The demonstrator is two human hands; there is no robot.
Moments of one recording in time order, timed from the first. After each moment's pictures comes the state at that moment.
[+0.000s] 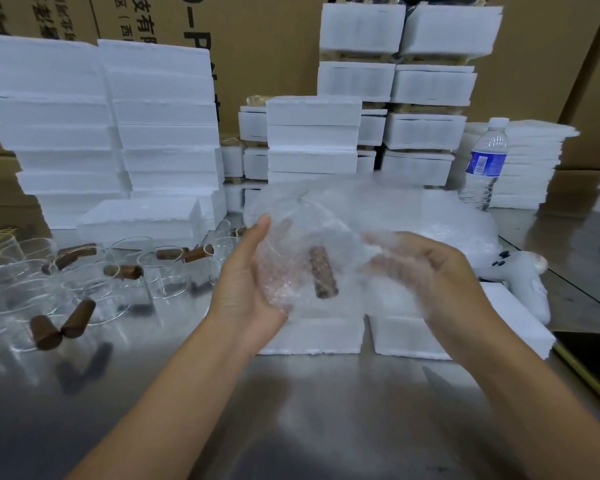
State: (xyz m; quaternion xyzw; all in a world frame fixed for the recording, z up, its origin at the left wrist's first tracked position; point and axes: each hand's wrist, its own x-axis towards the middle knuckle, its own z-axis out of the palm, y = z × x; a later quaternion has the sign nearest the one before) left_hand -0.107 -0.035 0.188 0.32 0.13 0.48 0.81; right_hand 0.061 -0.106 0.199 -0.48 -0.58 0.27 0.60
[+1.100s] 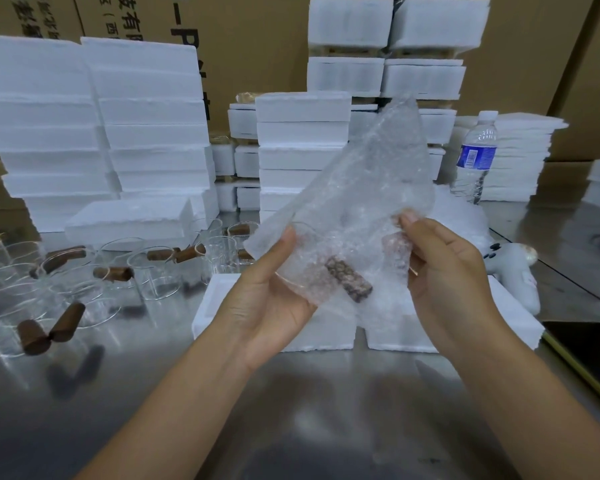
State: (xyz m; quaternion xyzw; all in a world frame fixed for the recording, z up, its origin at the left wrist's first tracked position) left_hand -0.095 -0.040 0.179 0.32 0.03 0.39 0.86; right_hand 0.064 -0.104 0.198 -0.42 -0.37 0.34 0.76
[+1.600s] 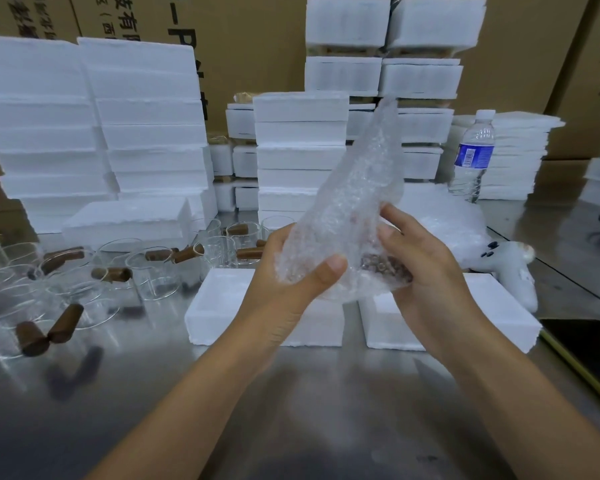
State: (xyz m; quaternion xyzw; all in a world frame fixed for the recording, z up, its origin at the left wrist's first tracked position) left_hand -0.089 -0.050 0.172 0.61 0.24 0.48 0.58; right_hand 0.057 -0.104 0.197 -0.39 -0.45 0.39 0.70
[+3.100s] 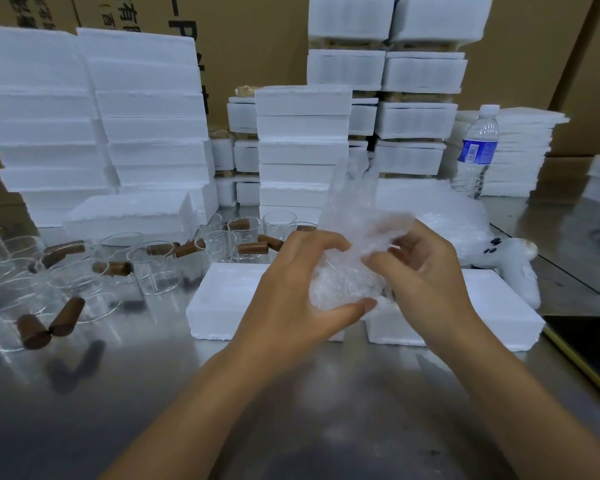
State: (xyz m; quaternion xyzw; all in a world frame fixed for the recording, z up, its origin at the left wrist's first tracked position) left_hand -0.087 -0.052 0.163 0.83 0.24 0.48 0.17; right_hand 0.053 -0.107 0.190 -0.50 -0.57 0.18 0.62
